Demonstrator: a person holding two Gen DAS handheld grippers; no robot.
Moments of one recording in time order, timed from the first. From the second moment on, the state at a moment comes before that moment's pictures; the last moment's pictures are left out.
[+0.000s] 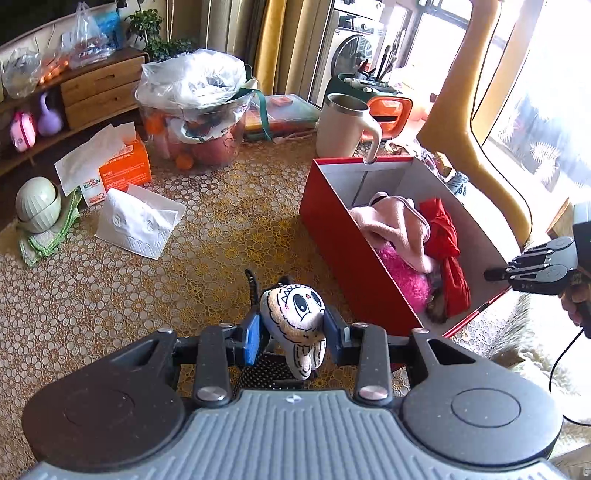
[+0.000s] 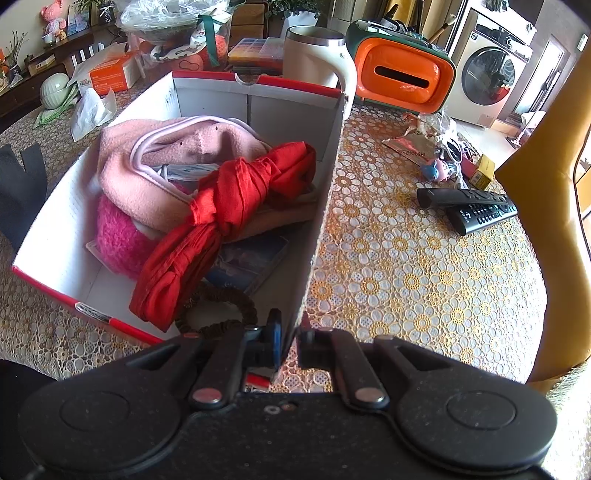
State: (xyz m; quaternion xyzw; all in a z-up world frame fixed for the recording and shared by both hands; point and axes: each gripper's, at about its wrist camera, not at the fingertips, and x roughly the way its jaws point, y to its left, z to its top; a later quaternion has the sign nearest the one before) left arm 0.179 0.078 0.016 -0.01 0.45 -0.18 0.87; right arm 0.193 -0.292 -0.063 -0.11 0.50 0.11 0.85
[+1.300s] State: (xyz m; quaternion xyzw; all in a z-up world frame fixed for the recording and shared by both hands) left arm 0.155 0.042 -0.116 0.12 0.55 -0.15 0.82; right arm 0.191 -0.288 -0.063 -0.12 0.49 0.11 0.85
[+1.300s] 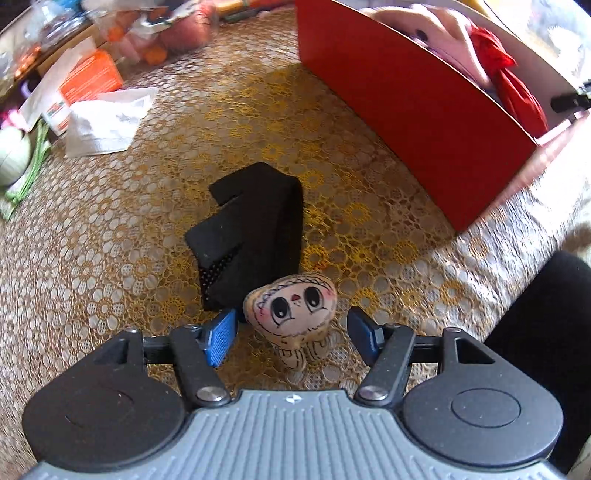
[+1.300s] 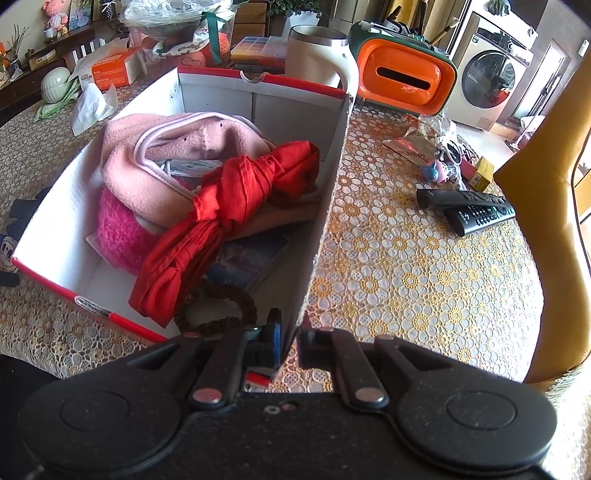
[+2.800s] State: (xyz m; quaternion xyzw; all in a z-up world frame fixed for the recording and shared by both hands) left arm 0.211 -0.153 0.002 0.17 0.42 -0.31 0.83; right arm 0.191 -0.287 -0.062 -0.12 0.49 0.11 0.85
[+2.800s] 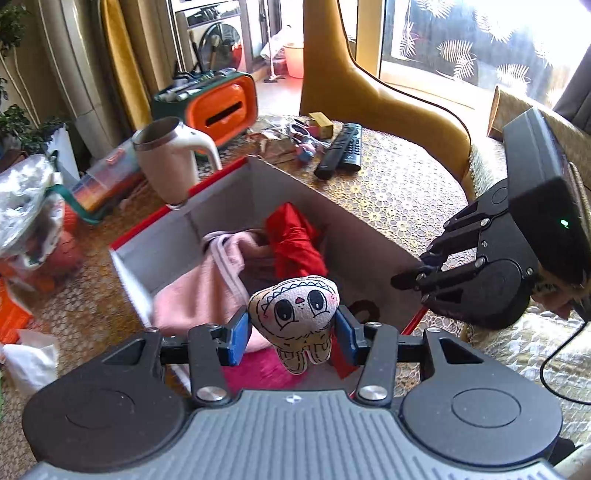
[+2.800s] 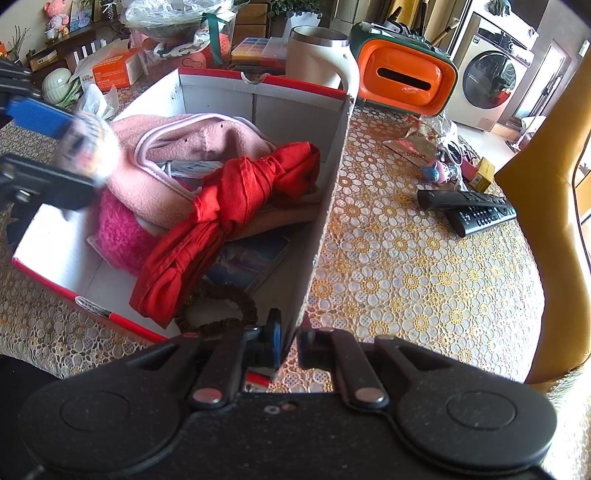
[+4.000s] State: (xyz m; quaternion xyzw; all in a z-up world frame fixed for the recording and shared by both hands) left arm 0.217 -0.140 -0.021 0.12 0.45 -0.33 0.82; right arm 0.189 -0.287 -0.063 -0.12 0.49 0.11 0.85
